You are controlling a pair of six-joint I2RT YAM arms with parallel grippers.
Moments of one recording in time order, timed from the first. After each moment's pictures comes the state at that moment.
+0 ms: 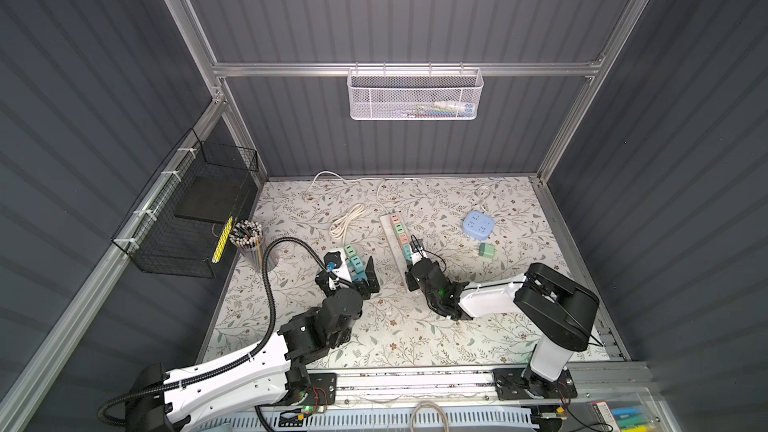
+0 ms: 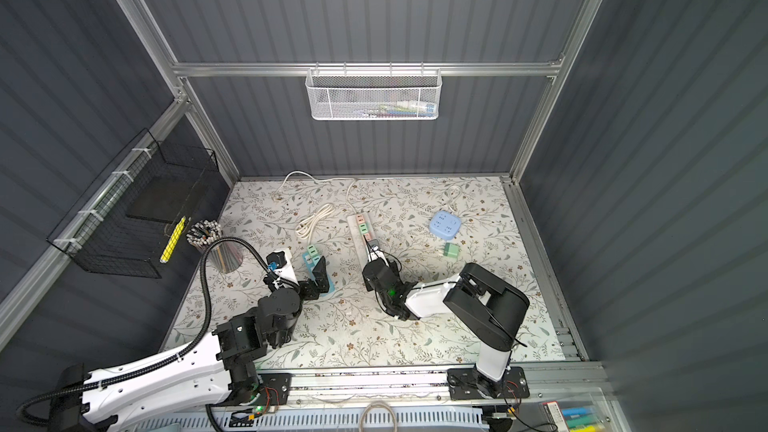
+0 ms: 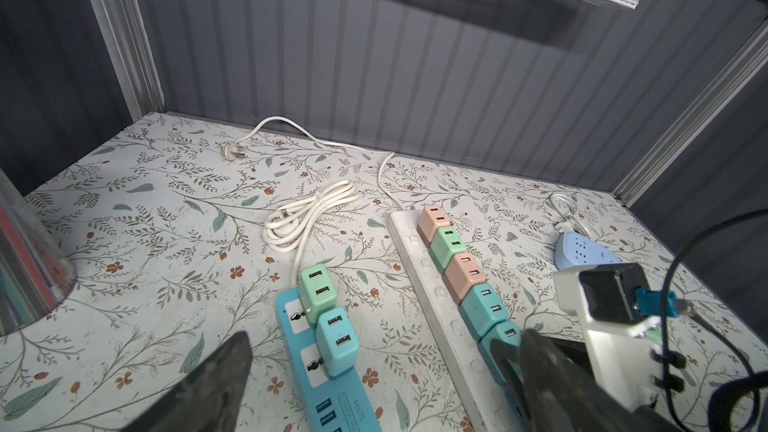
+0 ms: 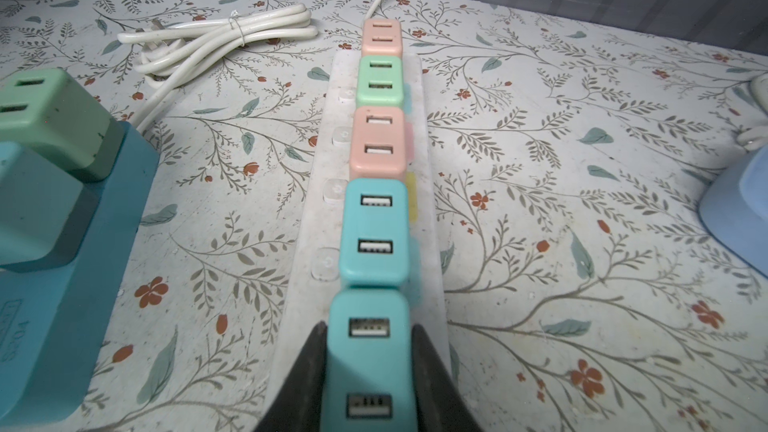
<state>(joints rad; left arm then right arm) -1.11 0.79 0.48 -0.01 -0.96 -0.50 0.94 1.77 0.72 0.49 0.50 0.26</state>
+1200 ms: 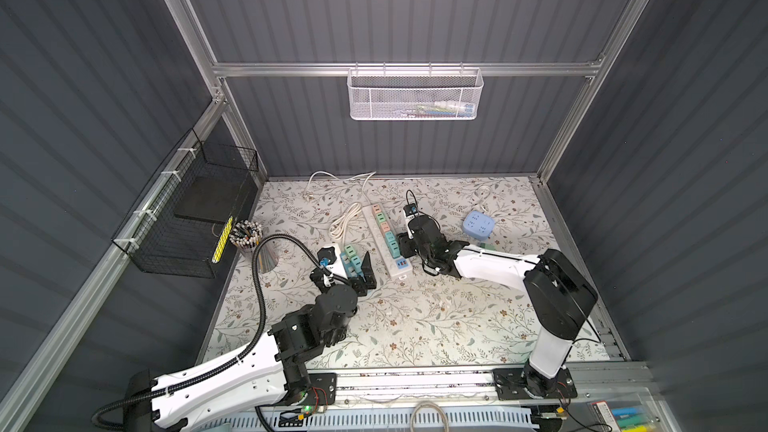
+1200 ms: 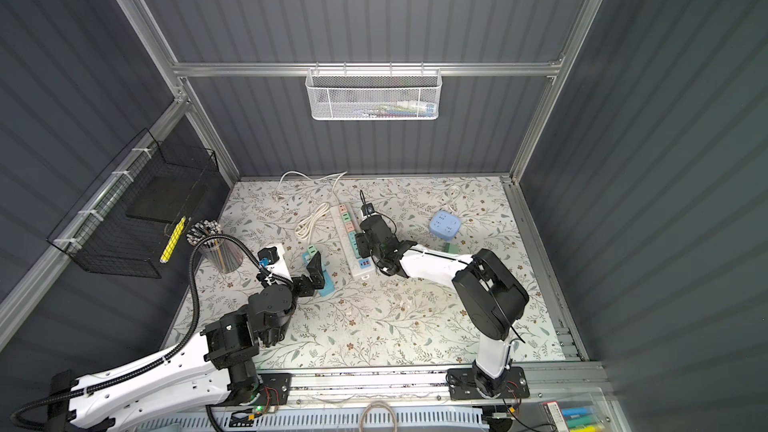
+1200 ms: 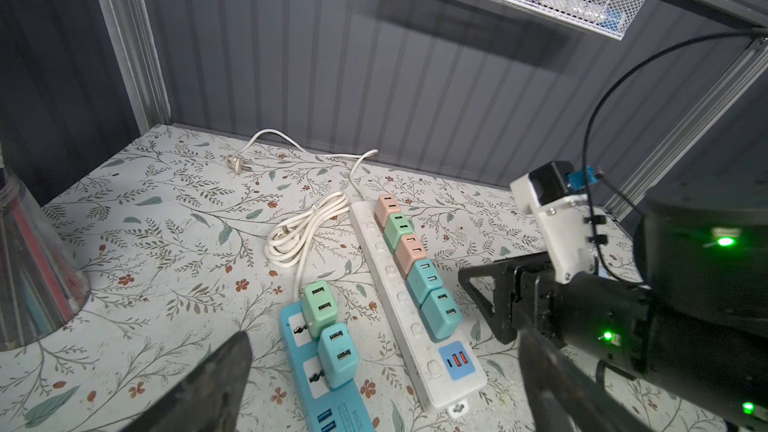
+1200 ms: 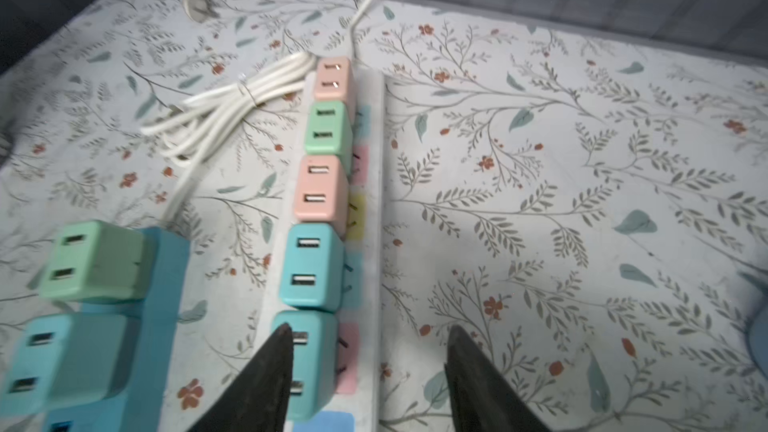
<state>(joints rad) -1.11 0.74 0.56 -0.12 -0.96 -0.50 0.77 1.82 1.13 0.05 0.24 0.26</state>
